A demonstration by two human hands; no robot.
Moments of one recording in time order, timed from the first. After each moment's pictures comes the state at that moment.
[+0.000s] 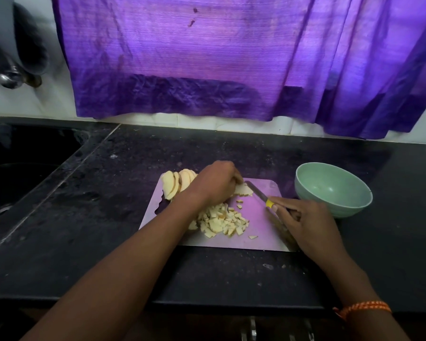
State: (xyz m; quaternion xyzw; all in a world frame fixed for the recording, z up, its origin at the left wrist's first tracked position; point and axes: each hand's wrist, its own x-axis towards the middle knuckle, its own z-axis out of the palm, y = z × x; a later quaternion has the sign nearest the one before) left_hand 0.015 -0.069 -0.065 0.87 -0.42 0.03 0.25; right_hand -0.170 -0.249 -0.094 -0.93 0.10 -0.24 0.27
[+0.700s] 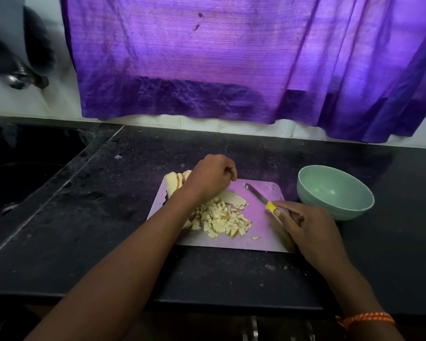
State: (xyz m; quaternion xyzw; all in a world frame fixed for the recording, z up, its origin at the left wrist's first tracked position) left_hand 0.026 -0.055 -0.062 0.87 -0.37 0.04 0.33; right_hand -0.176 -0.245 -0.096 -0.92 0.08 -0.25 0.29
